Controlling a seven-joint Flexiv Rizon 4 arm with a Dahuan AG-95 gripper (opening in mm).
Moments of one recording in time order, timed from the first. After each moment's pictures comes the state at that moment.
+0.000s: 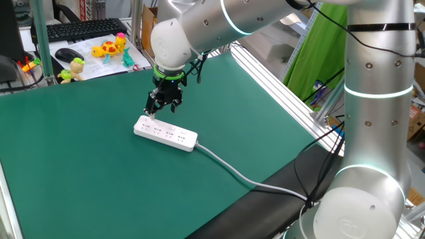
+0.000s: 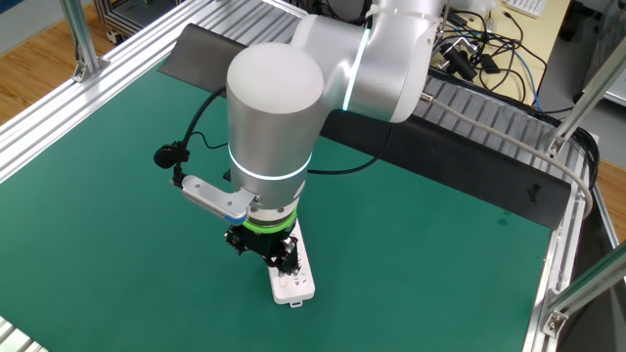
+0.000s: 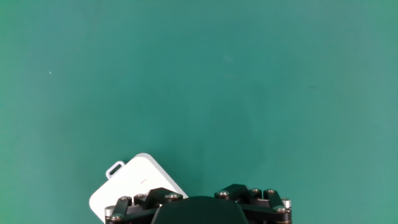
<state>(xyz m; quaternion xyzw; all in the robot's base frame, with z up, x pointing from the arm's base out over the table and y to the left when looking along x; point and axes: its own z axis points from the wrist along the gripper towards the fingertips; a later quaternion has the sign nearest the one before) 0.609 0.044 0.034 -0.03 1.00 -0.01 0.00</state>
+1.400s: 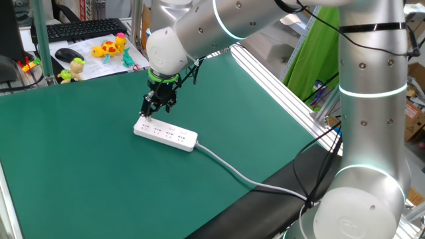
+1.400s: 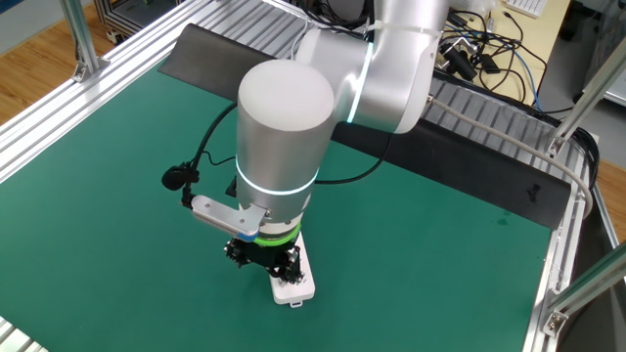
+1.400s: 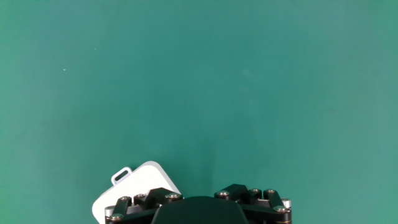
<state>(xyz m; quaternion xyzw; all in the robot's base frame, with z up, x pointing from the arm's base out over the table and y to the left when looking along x) 0.622 0.053 0.019 -0.08 1.00 -0.02 0.01</state>
